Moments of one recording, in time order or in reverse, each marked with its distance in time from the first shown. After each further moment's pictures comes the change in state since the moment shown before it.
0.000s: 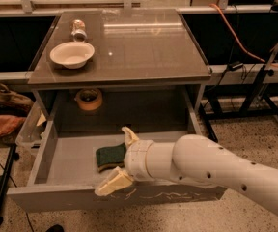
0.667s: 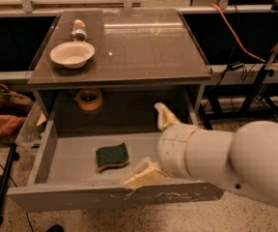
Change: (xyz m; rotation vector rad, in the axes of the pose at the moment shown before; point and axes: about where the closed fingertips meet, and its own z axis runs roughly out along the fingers) arm -0.058 -0.011 -0.139 0.205 0.119 -0.096
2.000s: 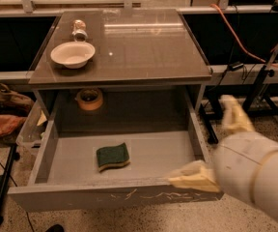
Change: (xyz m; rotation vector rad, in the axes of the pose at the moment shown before) arm 0.018 -0.039 -0.116 0.352 0.097 0.026
